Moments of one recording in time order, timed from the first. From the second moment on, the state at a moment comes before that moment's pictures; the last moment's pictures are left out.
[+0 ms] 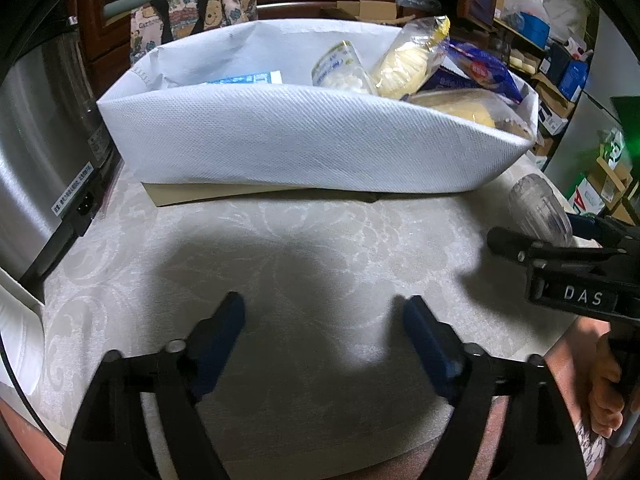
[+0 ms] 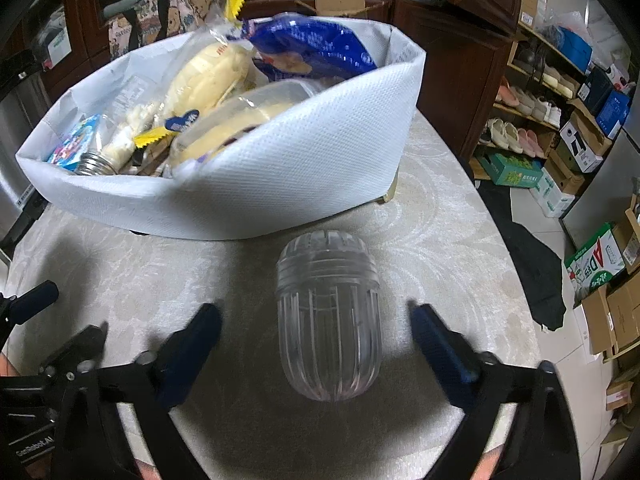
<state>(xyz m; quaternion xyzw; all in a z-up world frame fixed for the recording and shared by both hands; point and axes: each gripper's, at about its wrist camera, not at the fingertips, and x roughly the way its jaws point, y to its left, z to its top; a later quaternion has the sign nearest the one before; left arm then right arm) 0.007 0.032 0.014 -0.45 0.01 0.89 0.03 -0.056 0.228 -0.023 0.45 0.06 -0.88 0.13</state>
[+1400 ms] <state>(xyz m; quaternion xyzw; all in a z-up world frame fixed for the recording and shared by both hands) -0.021 0.056 0.093 -0.31 0.00 0.95 0.00 -0.090 0.250 0.076 0.38 -0.18 -0.84 0.33</state>
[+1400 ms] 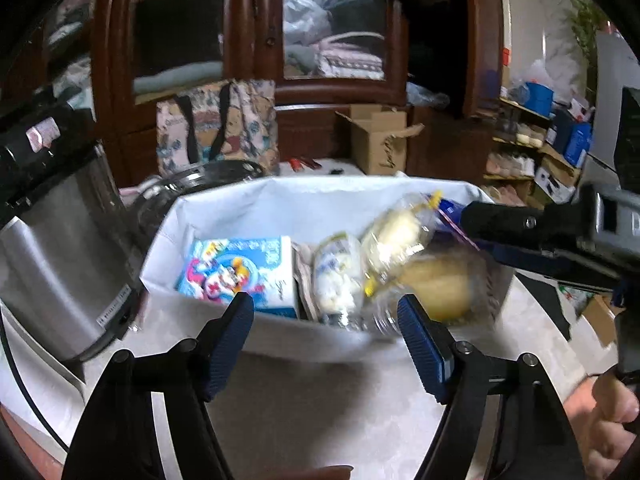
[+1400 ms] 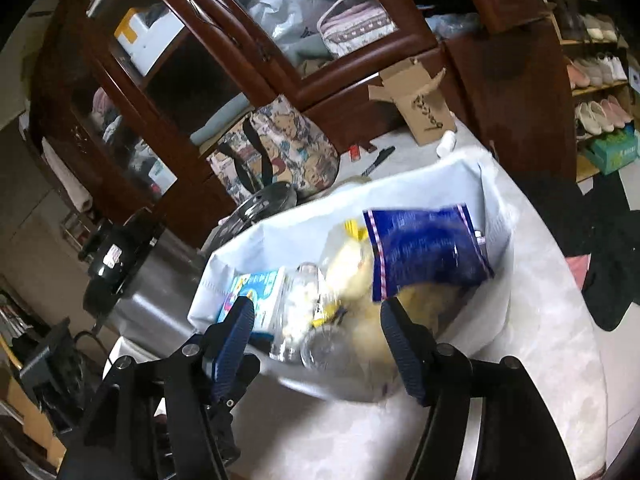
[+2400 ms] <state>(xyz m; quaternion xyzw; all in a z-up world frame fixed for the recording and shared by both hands) -0.028 0.070 0.061 -0.42 0.01 0.91 0.01 -0.049 0.234 0.038 0.40 -0.01 -0.88 0.26</state>
